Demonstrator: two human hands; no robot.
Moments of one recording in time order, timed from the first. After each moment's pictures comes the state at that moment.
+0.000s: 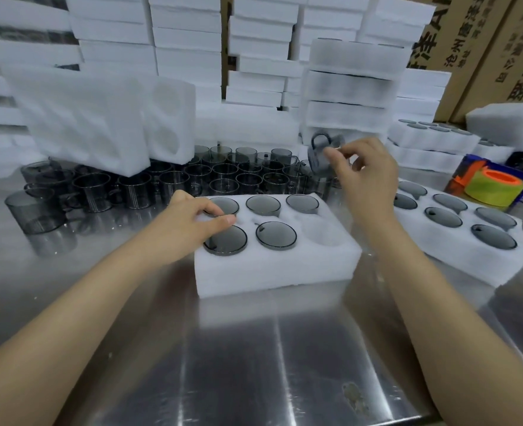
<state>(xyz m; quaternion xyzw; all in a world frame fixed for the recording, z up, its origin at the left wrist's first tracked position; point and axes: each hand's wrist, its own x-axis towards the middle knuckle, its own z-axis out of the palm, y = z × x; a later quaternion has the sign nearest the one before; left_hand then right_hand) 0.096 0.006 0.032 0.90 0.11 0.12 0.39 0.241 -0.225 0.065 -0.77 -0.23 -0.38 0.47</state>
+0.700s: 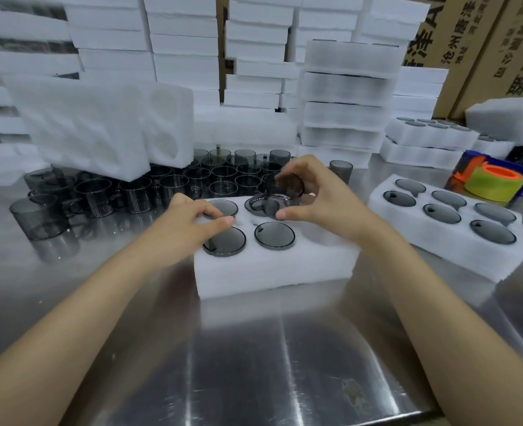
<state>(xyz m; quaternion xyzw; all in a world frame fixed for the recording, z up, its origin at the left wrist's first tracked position) 0.094 0.005 0.033 0.91 0.11 0.12 0.39 0.214 -0.216 0.059 -0.74 -0.43 0.02 0.51</state>
